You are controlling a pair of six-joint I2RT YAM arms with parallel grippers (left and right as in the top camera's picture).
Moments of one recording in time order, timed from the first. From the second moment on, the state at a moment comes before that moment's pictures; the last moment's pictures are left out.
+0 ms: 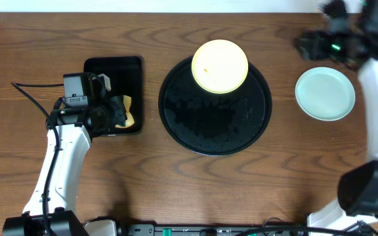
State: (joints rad) left arm 0.11 1.40 0.96 -0.65 0.29 -0.25; right arm -0.07 1.81 1.80 -0.86 -0.39 -0.17
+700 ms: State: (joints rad) left arm 0.11 1.40 0.96 -0.69 0.29 -0.25; right arm 0.19 2.36 1.84 -0.31 -0.27 -0.37
